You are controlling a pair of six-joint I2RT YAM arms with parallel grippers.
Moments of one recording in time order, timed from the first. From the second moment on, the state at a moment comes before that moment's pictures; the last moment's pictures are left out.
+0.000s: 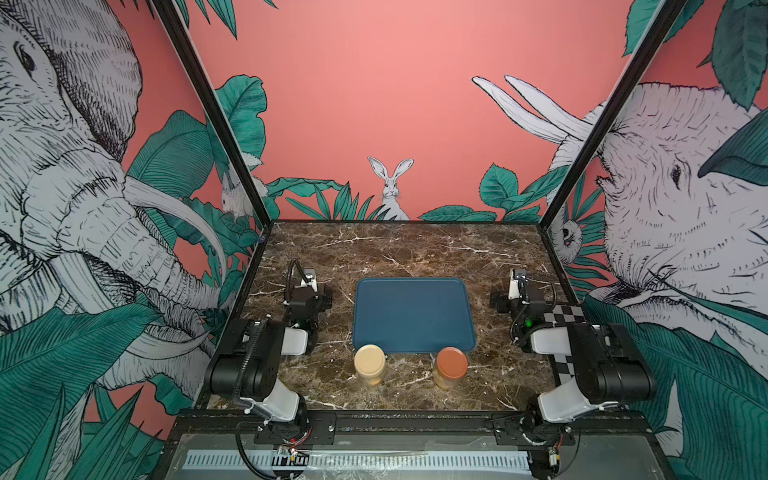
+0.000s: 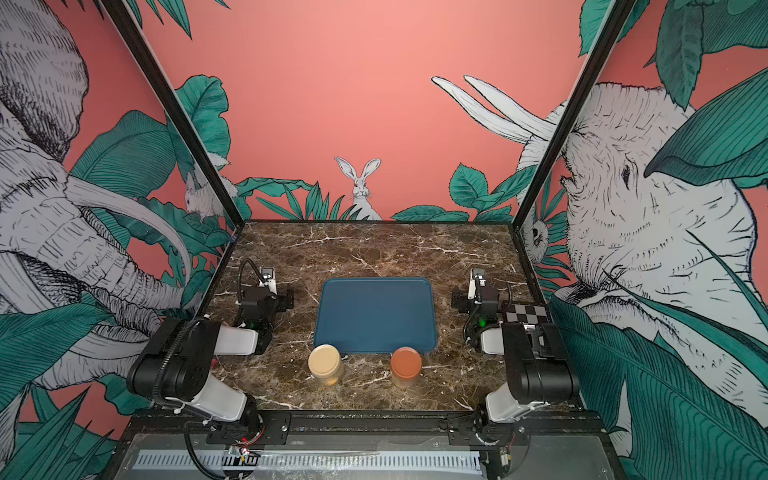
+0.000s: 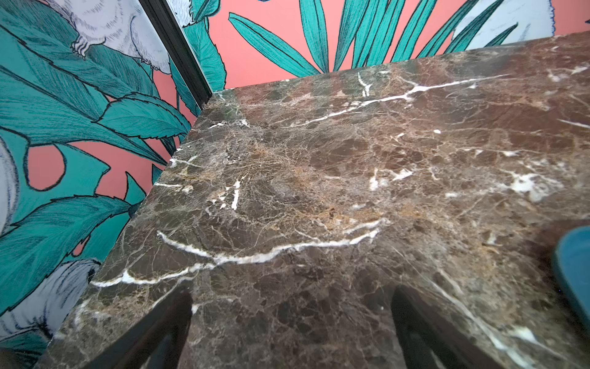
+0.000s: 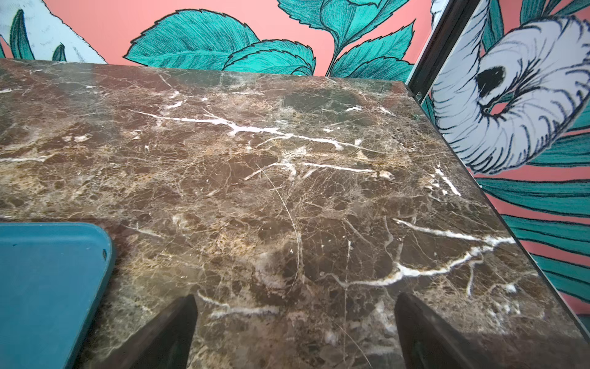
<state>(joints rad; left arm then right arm) -0.12 1.56 0.37 0.83 -0.28 0.13 0.02 1.54 0.39 0.75 0.08 -0.07</state>
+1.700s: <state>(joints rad) -0.86 1.10 0.96 -0.56 -0.31 -0.36 0.78 1.30 1.27 -1.14 0.36 0.68</state>
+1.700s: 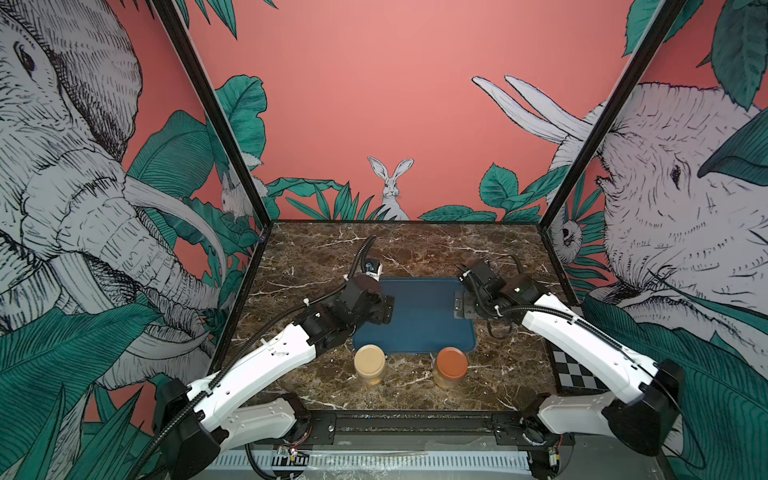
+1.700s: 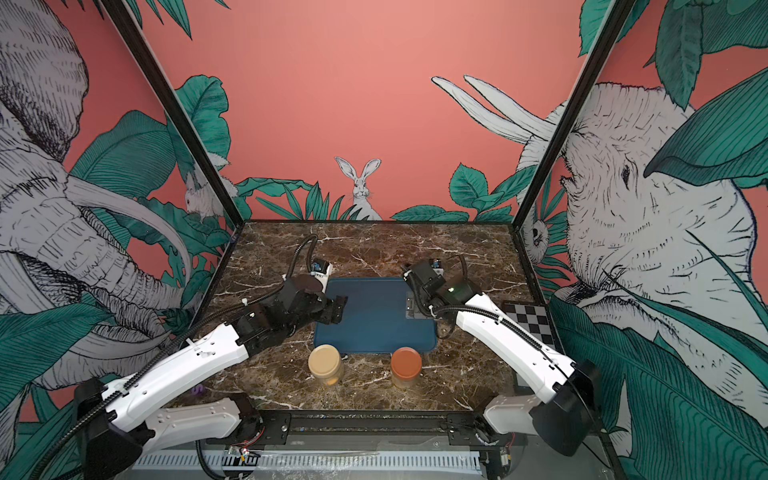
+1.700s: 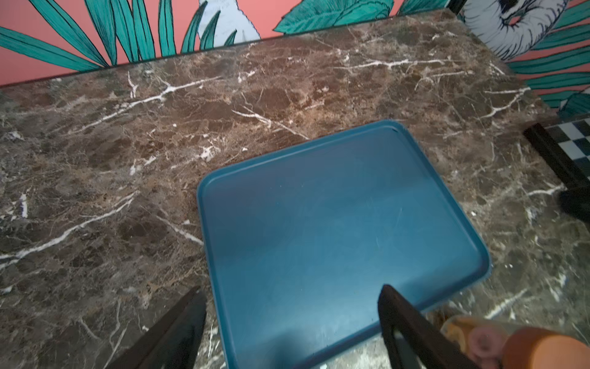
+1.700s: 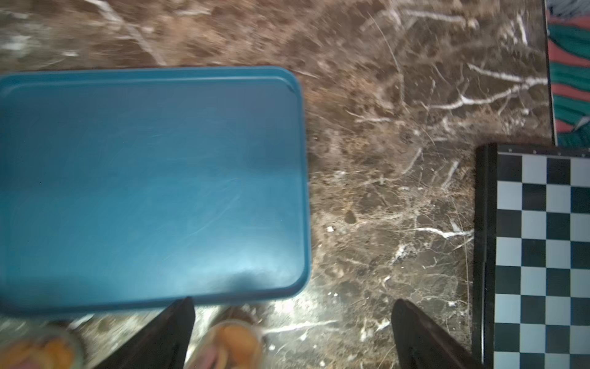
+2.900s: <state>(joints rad) -0.85 1.06 0.96 -0.73 -0.23 -0.58 1.16 1.41 1.08 -1.12 0.22 0.90</state>
